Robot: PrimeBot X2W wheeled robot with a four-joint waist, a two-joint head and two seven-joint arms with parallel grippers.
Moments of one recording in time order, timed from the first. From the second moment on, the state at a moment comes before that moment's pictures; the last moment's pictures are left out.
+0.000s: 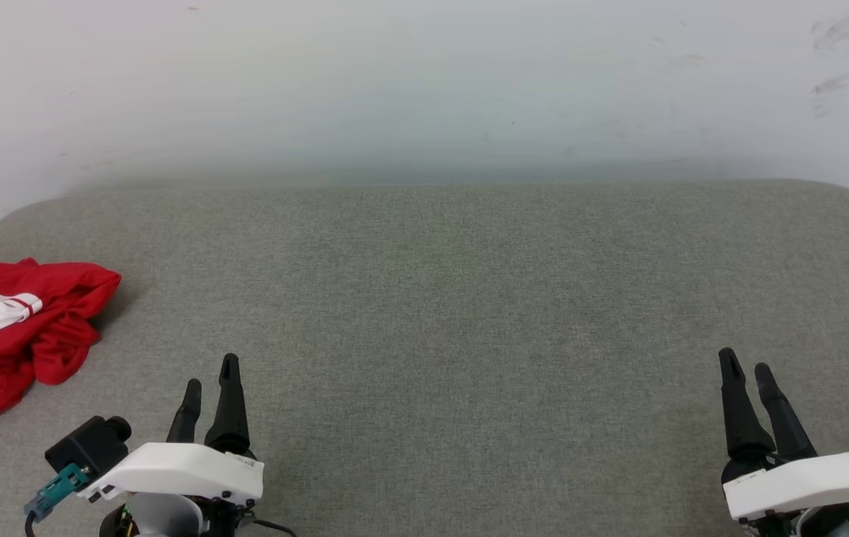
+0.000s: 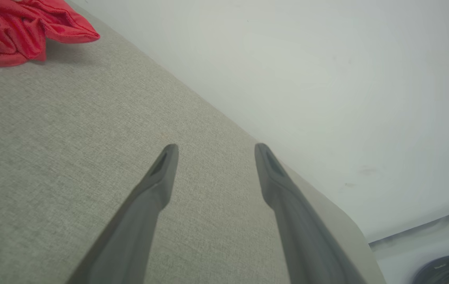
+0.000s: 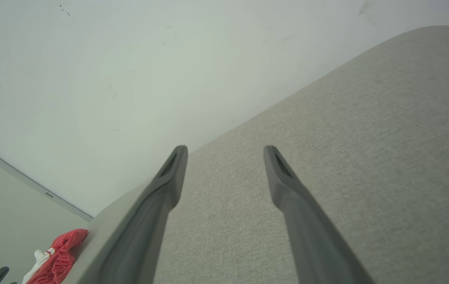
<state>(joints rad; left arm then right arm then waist) -0.04 0.05 0.01 0.13 -0.76 0.05 -0.08 0.00 -0.05 -0.07 0.12 0.69 0.13 -0.08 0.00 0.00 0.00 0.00</state>
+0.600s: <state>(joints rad) -0.03 0.07 -0.04 0.11 -0.54 0.10 -0.14 0.01 -0.05 -0.06 0.09 0.46 0.13 -0.13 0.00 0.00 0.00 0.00</state>
